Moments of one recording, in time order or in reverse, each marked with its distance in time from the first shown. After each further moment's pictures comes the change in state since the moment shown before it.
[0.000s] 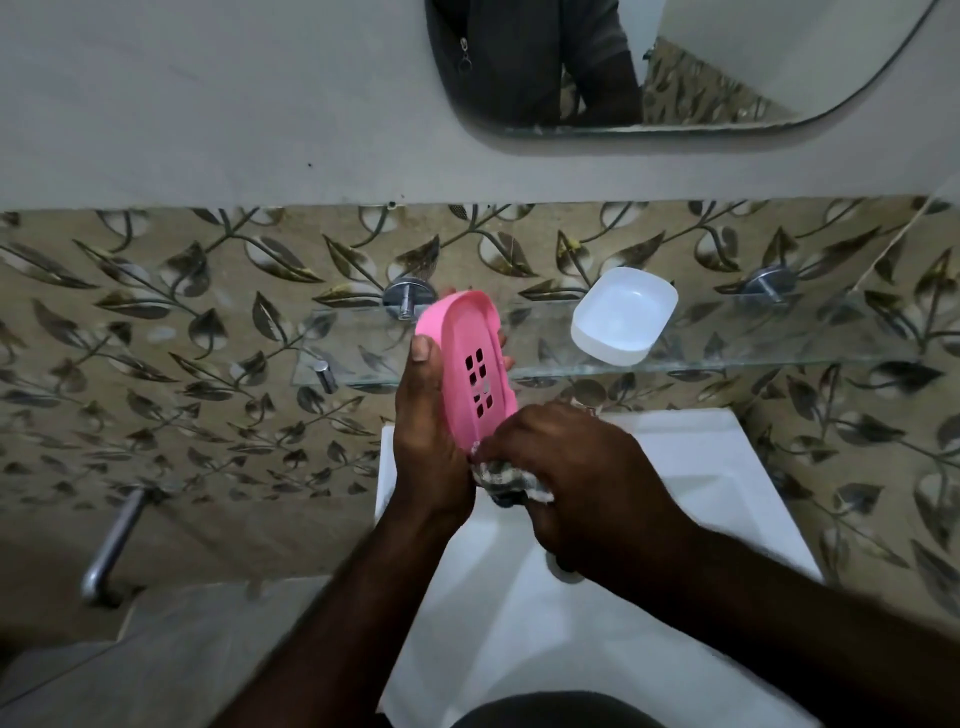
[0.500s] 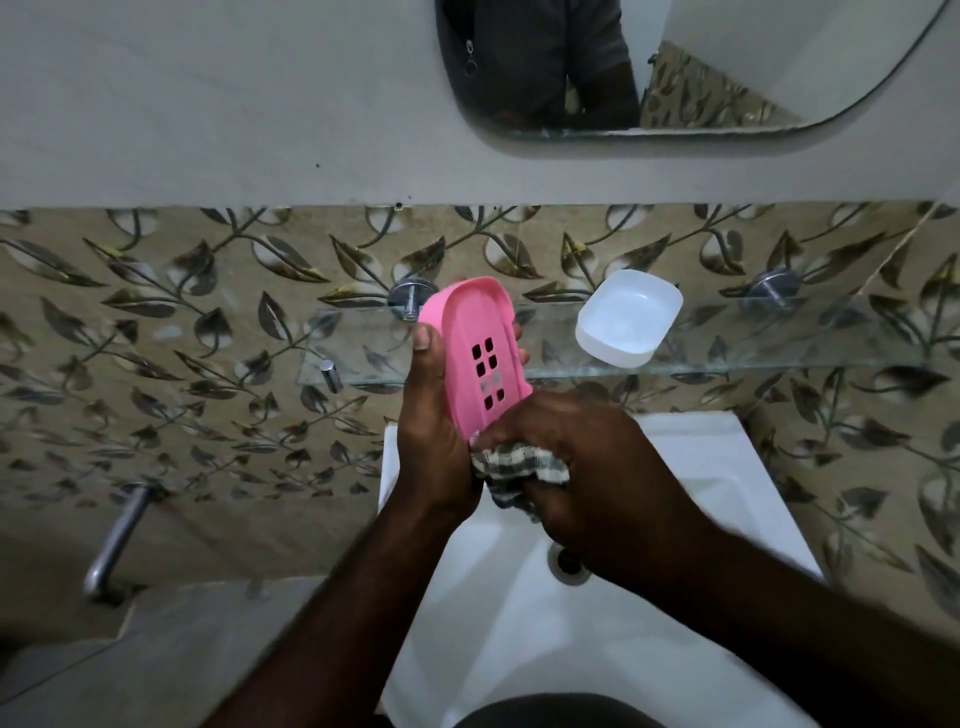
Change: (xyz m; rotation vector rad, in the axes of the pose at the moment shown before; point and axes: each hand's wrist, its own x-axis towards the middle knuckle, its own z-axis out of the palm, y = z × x) left_hand 0.004 0.003 0.001 -0.046 -0.102 -0.053; right_hand 0.005 -0.003 -0.006 0.341 0.037 0.110
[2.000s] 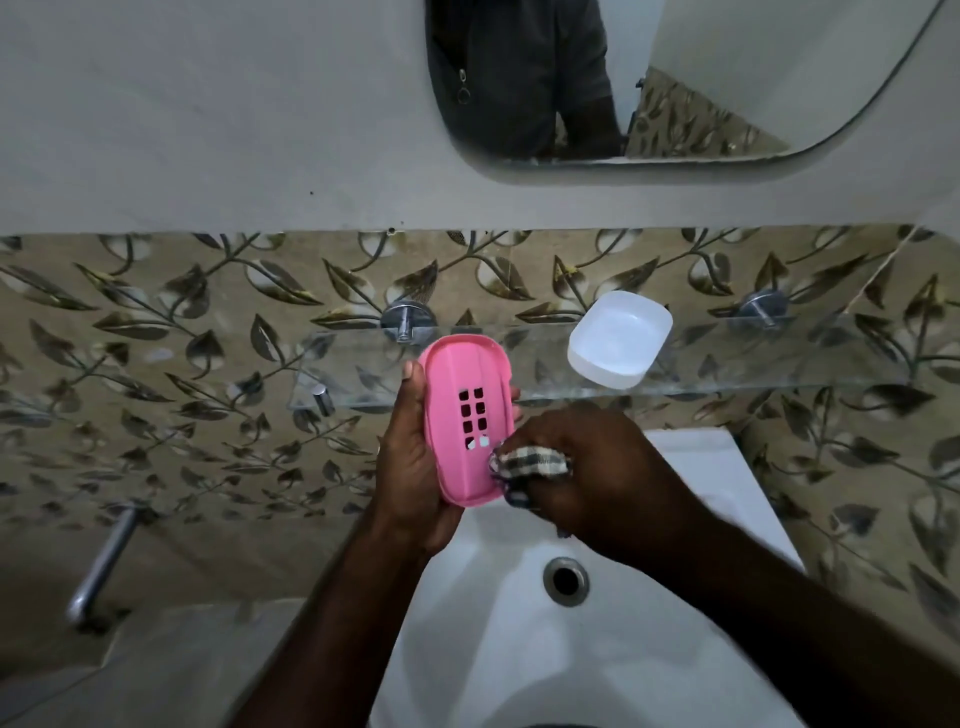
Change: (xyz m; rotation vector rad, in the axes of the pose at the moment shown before) left_hand 0.007 -0.002 -0.022 -0.050 0.048 -0.232; right_hand 0.012 0.027 -0.011 -0.084 -0.100 0.113
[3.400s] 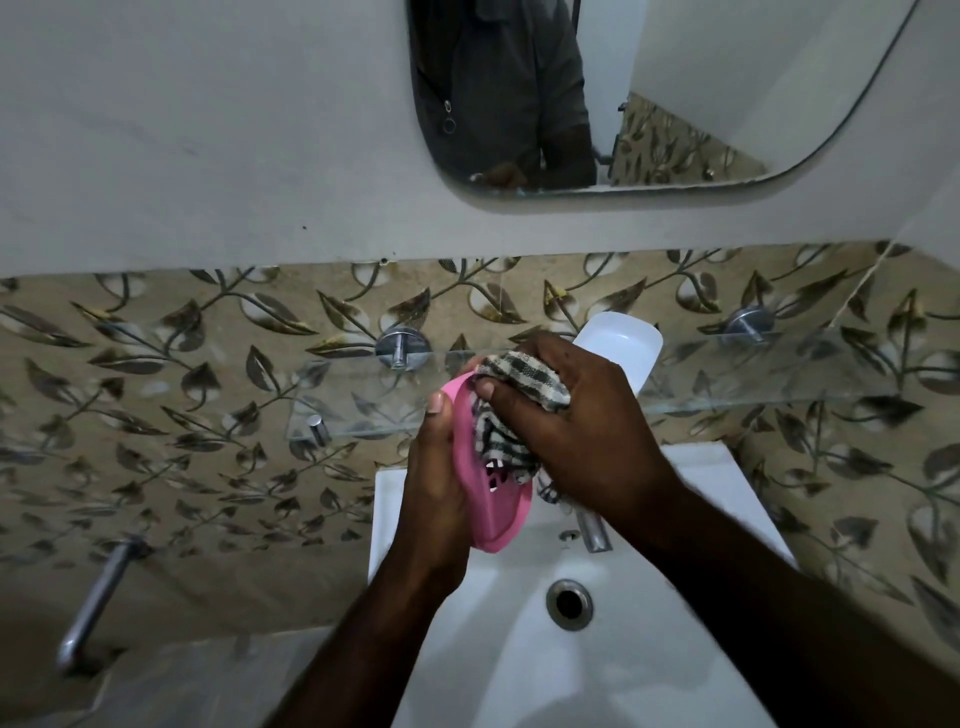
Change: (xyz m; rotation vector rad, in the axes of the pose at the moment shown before) left_hand -0.009 -0.003 0.021 0.312 -0.078 0.242; right_hand 0.037 -0.021 -0.009 0.198 0.354 0.097
